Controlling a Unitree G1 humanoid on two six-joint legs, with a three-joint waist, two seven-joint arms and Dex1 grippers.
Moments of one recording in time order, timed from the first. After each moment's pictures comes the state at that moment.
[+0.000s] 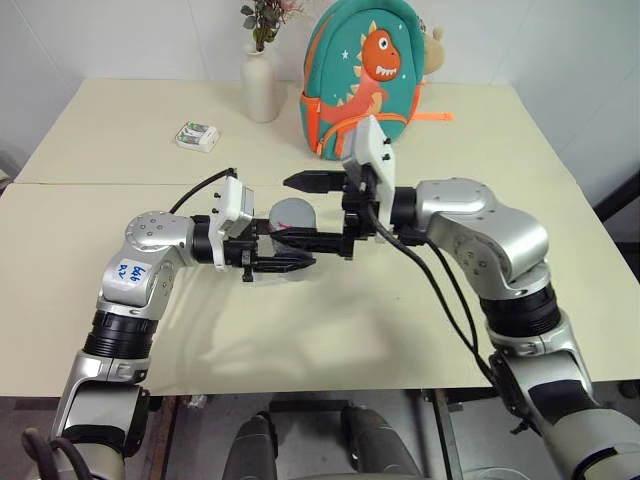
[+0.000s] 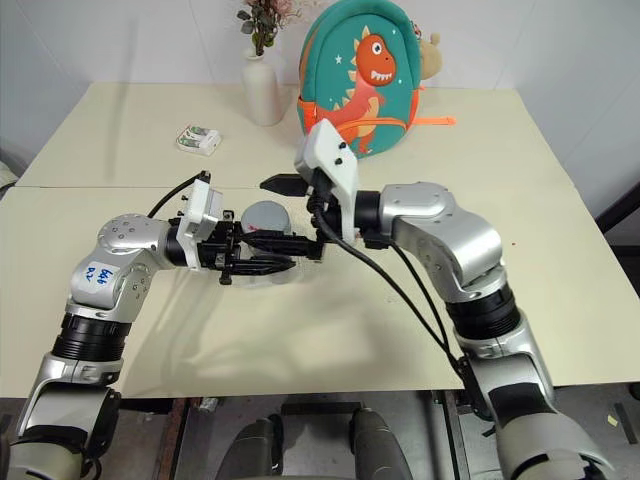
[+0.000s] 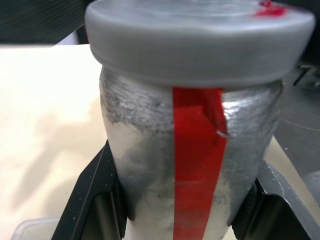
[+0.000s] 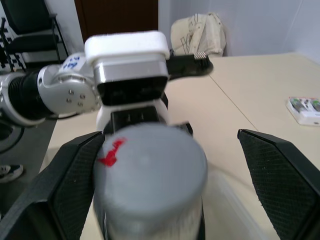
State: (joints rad) left arm -0.66 0.58 -0.05 0.06 -0.46 0.33 -1.22; right arm -0.91 -0.43 0.20 -0.18 0.56 0.73 0.89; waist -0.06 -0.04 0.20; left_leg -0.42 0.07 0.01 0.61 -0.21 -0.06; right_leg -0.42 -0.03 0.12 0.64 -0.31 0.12
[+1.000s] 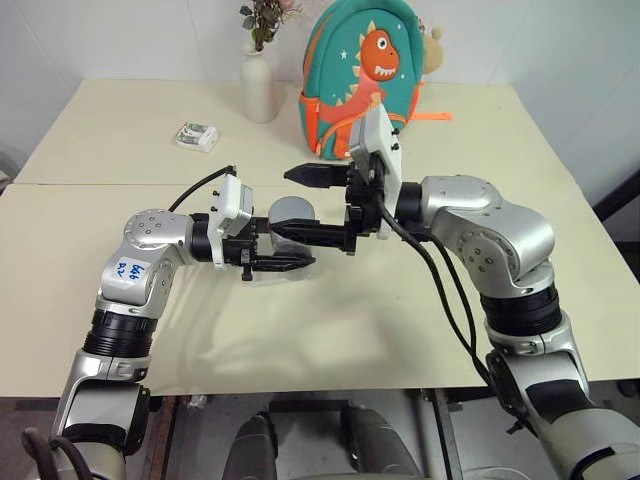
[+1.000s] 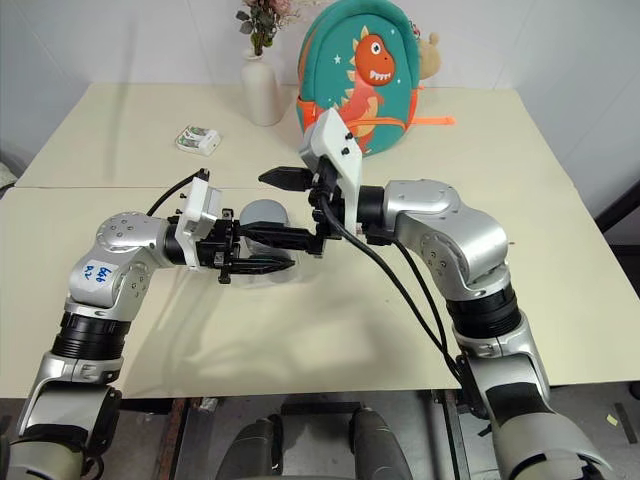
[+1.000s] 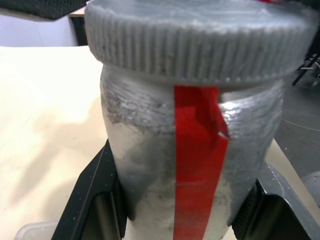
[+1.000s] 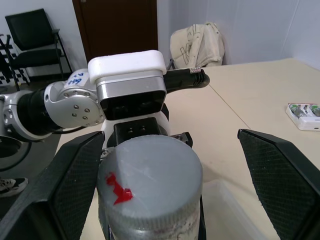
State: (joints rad) left arm -0.66 0.58 -0.04 0.06 -0.45 0.33 -1.23; right arm -0.93 -0.37 0.17 -0.18 0.58 0.77 0.85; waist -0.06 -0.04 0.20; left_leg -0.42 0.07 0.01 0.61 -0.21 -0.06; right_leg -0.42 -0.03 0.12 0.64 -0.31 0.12
